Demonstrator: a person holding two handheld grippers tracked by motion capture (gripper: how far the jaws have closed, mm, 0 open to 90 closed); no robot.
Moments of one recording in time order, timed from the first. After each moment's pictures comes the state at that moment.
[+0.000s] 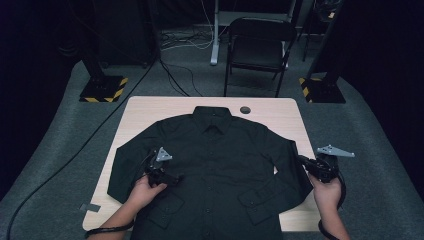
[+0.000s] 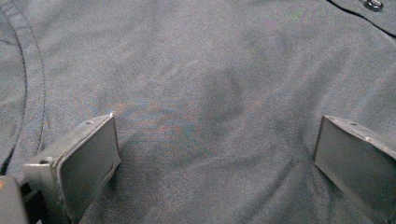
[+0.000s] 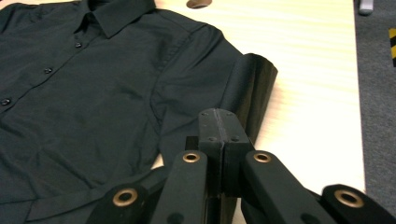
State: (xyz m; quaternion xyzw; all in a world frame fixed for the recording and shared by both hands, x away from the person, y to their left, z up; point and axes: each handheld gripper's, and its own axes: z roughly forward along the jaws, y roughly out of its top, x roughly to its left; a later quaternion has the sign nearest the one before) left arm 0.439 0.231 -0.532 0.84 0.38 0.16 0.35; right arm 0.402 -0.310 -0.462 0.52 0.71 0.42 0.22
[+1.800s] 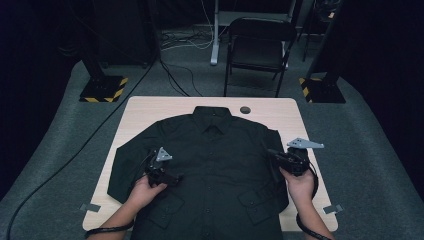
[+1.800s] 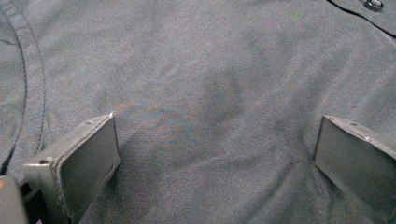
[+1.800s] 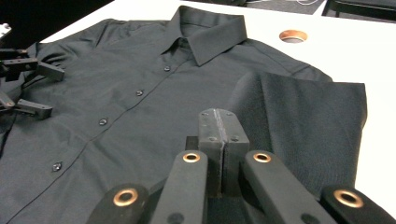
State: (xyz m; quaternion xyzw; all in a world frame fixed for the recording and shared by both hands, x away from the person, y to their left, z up) left arm 0.439 0.231 -0.532 0.84 0.38 0.16 0.35; right arm 0.412 -0.223 -0.440 0.44 0.74 0.47 0.18
